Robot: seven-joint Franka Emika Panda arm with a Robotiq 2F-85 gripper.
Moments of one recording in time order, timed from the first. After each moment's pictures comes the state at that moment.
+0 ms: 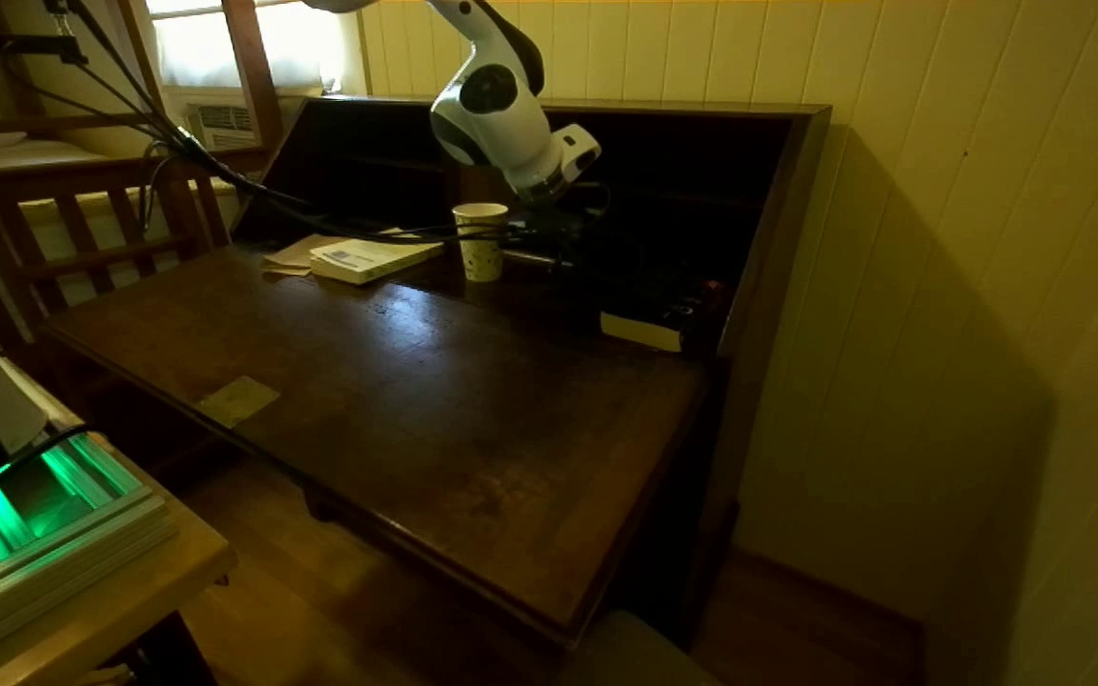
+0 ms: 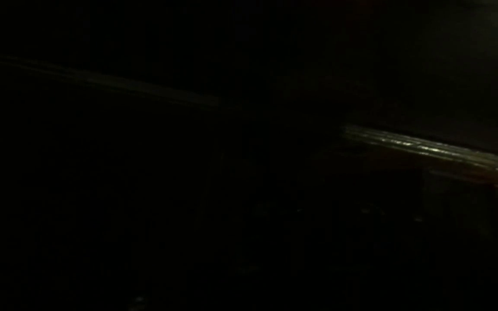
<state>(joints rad) -0.14 0.79 -0.25 -1.60 1.68 2.80 -2.02</state>
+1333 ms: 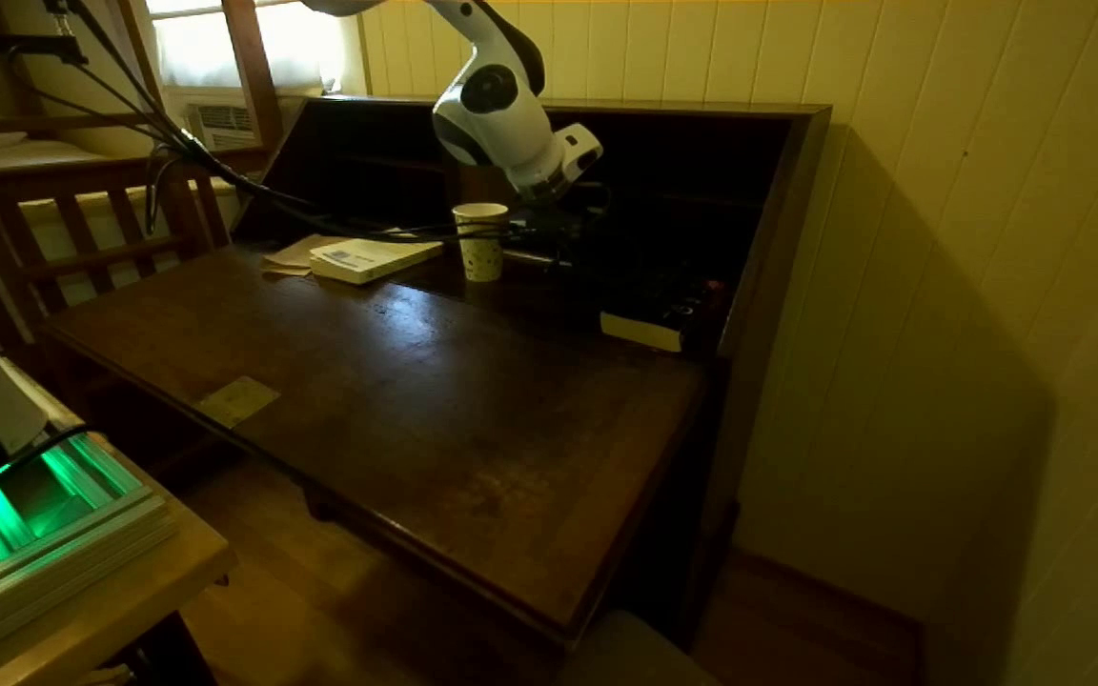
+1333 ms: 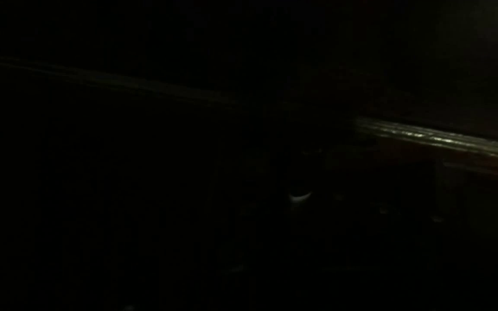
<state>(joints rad) -0.14 0.81 -0.25 -1.58 1.68 2.82 -1.98</state>
